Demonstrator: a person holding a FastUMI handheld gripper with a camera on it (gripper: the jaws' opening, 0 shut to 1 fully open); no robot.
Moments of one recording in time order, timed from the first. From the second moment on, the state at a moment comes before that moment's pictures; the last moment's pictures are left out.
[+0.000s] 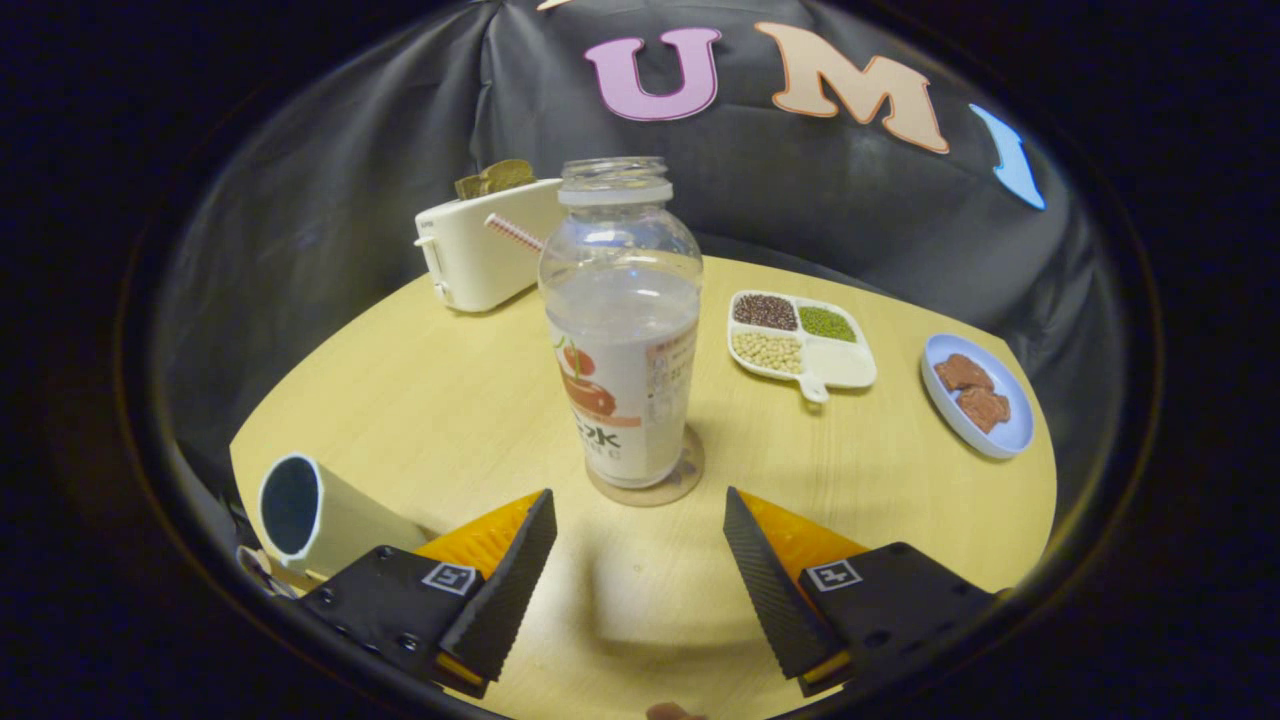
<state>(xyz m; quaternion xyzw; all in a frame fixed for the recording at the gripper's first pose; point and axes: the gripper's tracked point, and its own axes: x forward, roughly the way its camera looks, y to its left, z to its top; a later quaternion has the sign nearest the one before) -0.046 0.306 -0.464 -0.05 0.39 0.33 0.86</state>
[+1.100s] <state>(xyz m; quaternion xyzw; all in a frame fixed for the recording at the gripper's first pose) 0.024 0.160 -0.204 -0.01 0.20 0.21 0.96</state>
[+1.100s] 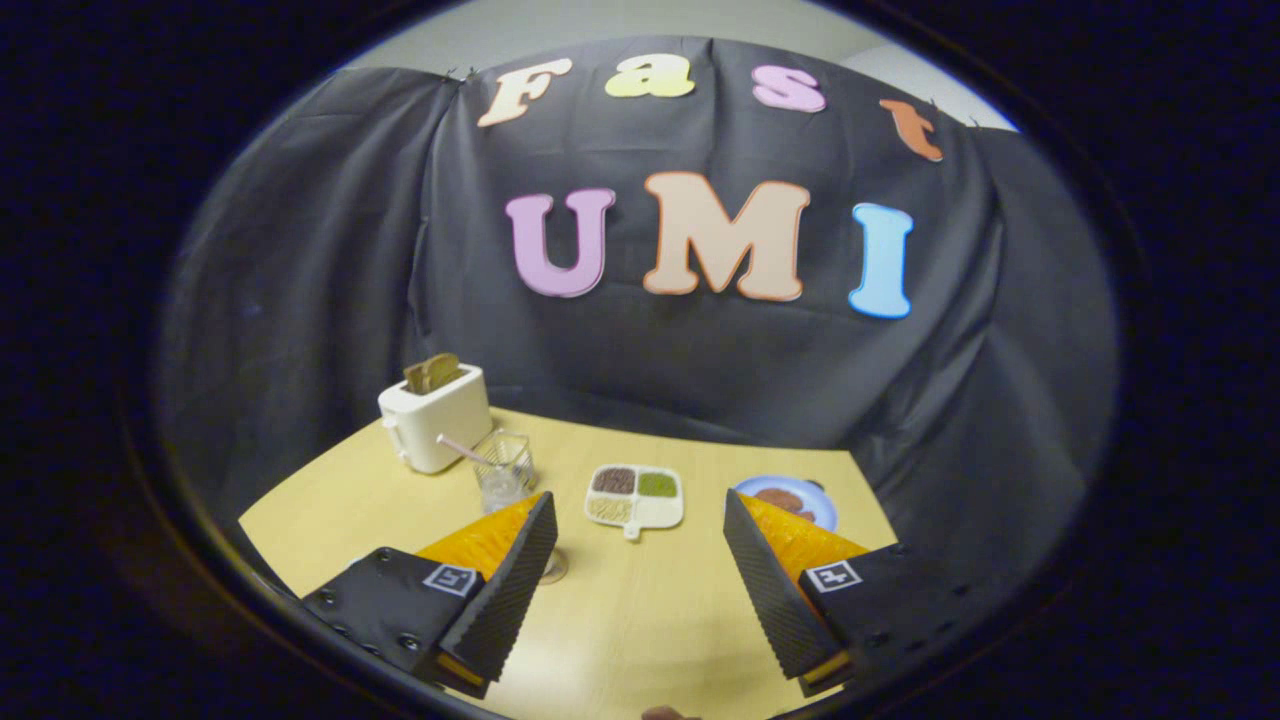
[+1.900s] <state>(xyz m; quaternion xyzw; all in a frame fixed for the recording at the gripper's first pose) 0.085 0.062 -0.085 0.02 0.10 0.13 0.99</state>
